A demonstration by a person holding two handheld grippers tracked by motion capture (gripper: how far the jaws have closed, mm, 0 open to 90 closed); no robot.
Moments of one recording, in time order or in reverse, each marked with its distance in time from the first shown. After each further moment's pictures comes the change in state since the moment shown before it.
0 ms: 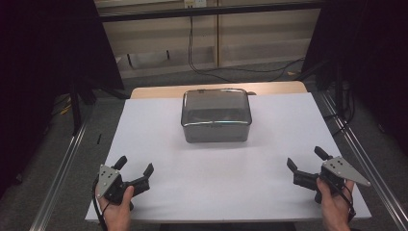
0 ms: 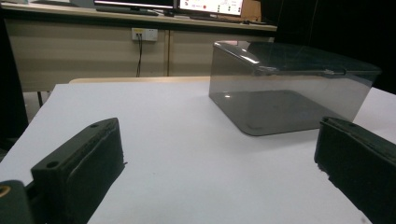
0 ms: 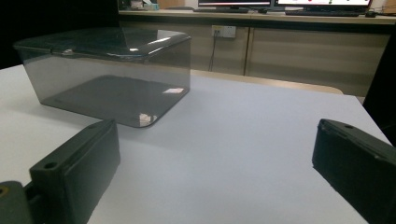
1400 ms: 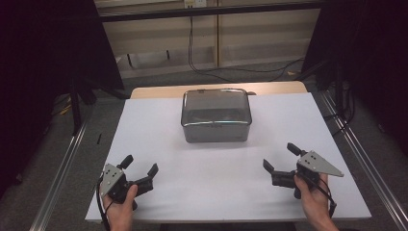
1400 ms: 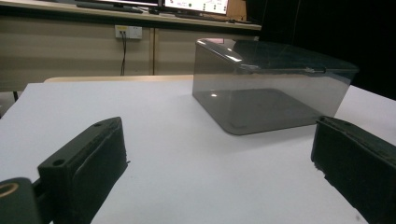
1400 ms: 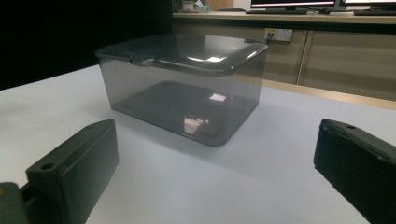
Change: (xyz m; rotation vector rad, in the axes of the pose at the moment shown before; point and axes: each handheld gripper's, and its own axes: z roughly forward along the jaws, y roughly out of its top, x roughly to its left) left arm -0.005 -0.002 0.007 0.004 -0.064 -0.014; right arm 0.045 0.013 0.032 -0.006 0.194 -0.017
